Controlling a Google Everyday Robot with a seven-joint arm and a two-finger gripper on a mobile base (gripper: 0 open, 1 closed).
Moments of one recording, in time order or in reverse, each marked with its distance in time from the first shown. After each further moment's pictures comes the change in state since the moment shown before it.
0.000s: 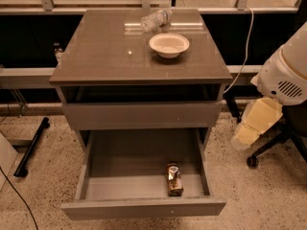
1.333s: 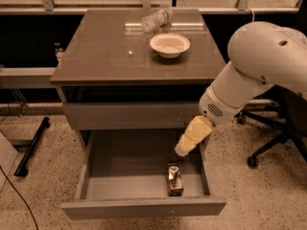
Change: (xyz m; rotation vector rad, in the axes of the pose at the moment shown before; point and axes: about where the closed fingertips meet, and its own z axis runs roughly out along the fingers) arm -0.055 0.018 0.127 -0.132 -0.018 0.143
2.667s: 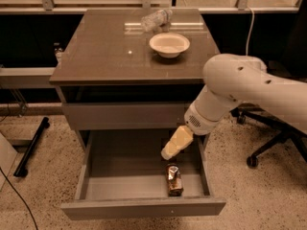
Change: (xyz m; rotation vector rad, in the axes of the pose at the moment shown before) arm 0.002 -0.015 0.084 -0.038 0.065 0.207
